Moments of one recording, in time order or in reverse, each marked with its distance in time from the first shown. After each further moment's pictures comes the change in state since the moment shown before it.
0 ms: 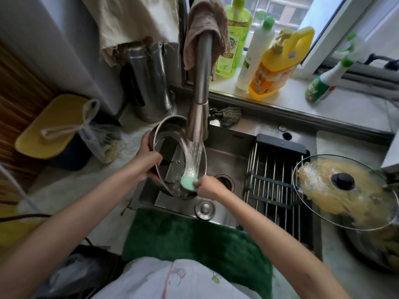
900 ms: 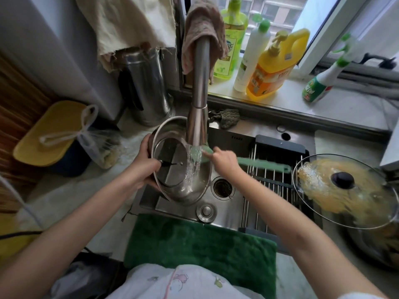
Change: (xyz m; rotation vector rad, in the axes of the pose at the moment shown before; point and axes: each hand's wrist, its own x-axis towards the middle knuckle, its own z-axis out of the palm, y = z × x) left_hand -0.010 0.002 -0.006 0.001 -0.063 0.030; right_hand 0.033 0.032 -0.059 -0.550 0.507 -0.189
